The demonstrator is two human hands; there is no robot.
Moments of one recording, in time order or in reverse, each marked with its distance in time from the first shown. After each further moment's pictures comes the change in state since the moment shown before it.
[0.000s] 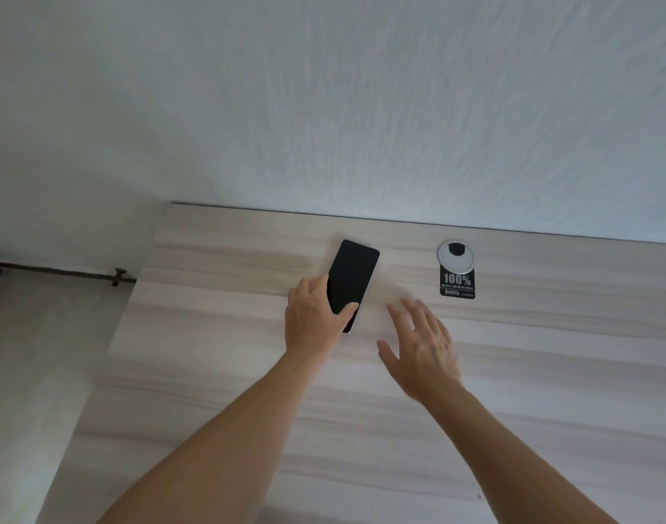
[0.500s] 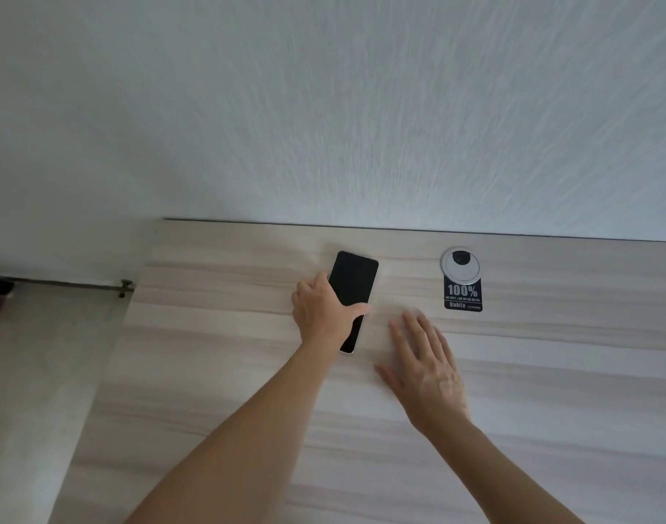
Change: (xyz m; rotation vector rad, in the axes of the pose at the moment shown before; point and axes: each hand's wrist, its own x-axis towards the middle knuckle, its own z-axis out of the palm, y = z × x) left_hand 0.044 0.028 0.012 -0.018 -0.062 -0.223; right_hand -0.001 0.015 0.023 -0.040 0.008 -0.035
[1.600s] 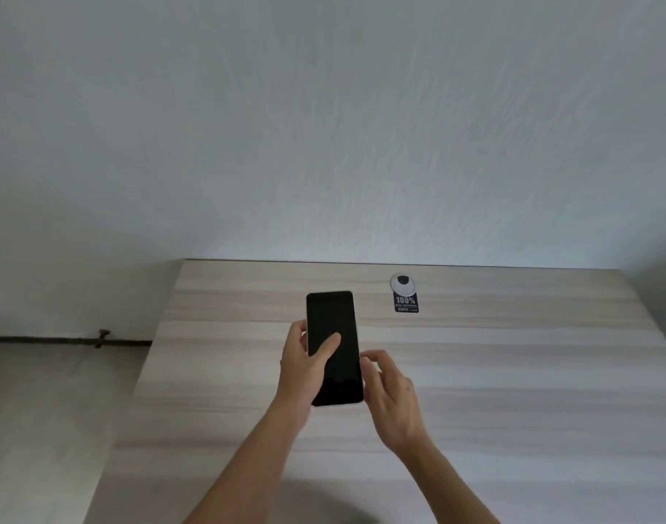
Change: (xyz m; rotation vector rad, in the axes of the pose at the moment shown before) left_hand -0.203 -0.020 -0.141 -1.052 -0.239 0.014; right_hand -0.130 -0.120 -0.143 0.958 0.151 0.163
